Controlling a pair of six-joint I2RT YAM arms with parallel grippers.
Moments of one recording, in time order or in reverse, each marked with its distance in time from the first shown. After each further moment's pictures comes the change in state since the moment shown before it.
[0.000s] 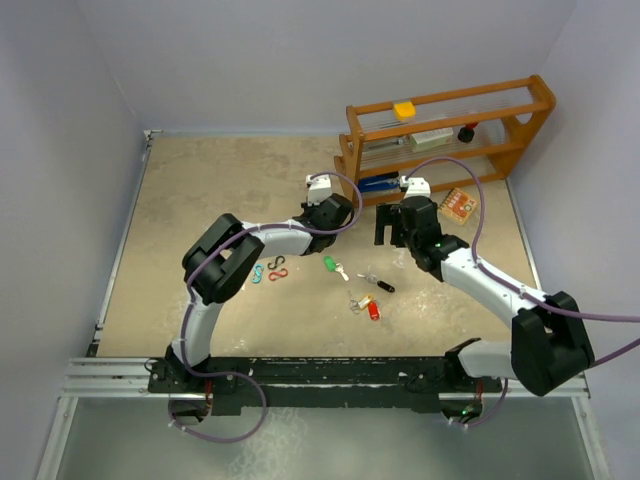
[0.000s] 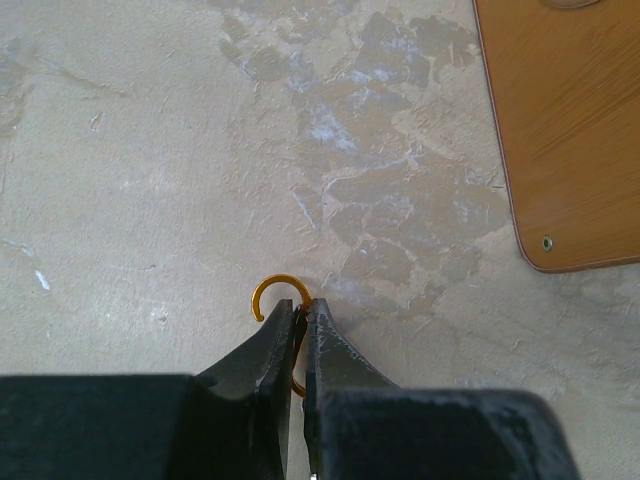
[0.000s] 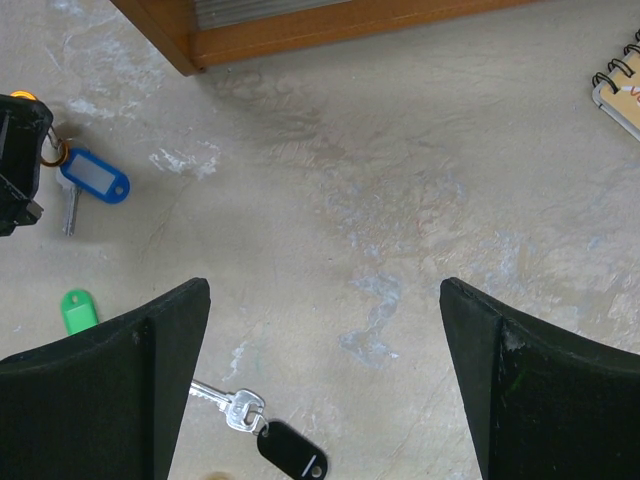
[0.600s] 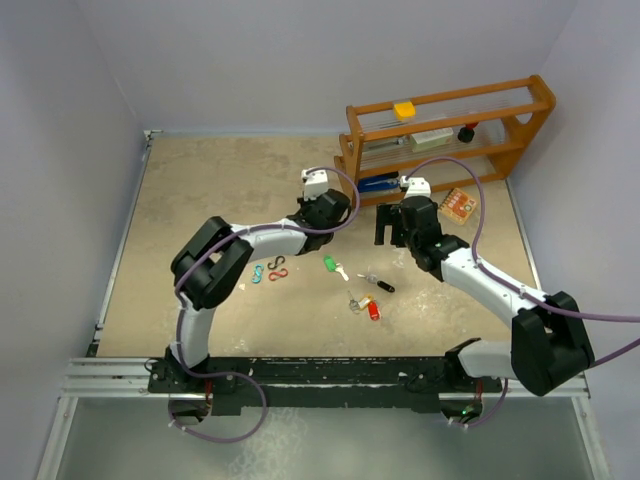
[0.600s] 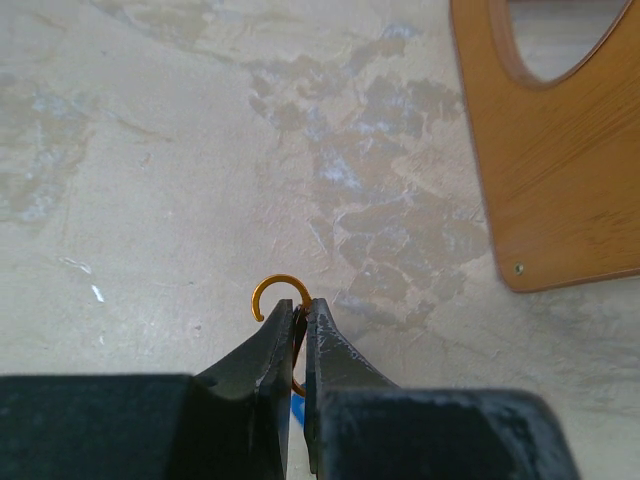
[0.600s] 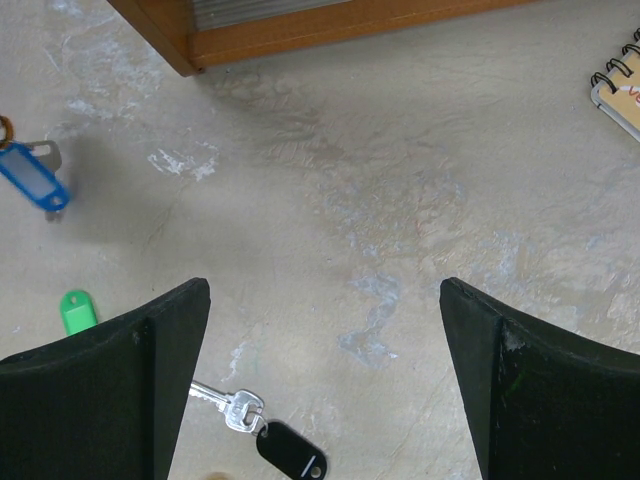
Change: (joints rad) left arm 0.000 -0.058 -0.024 0.012 -0.038 0.023; right arm -0.002 0.000 0.000 0.000 0.000 0.000
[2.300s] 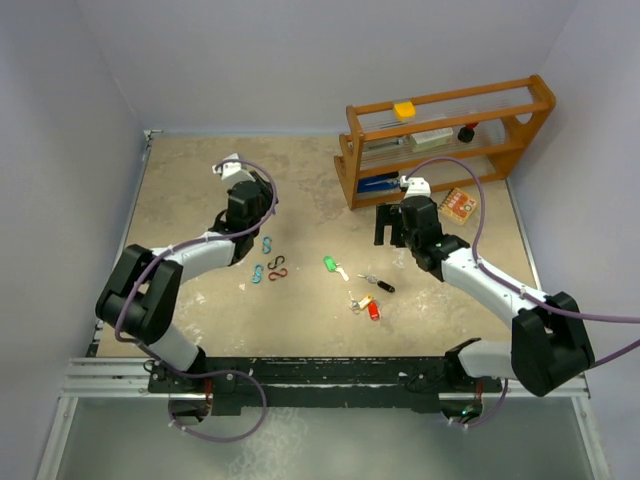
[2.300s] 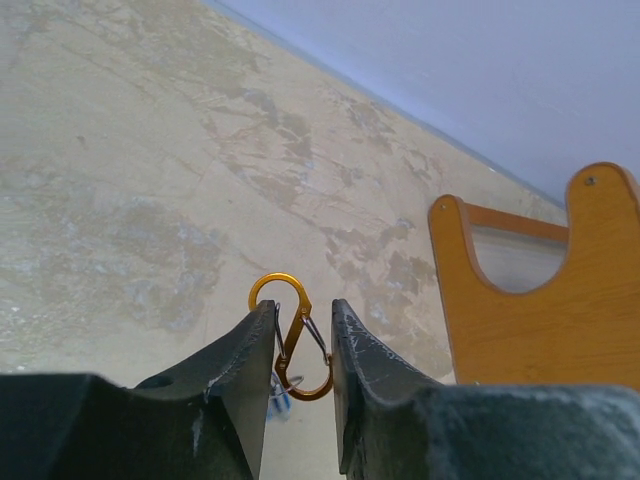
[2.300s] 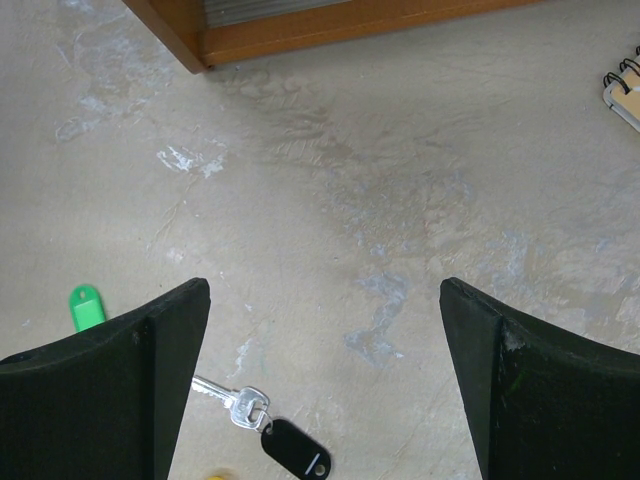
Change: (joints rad) left arm 0.329 -0.458 -0.485 0.467 0.341 -0.059; right arm -0.004 -0.002 0.000 0.000 -0.023 0.001
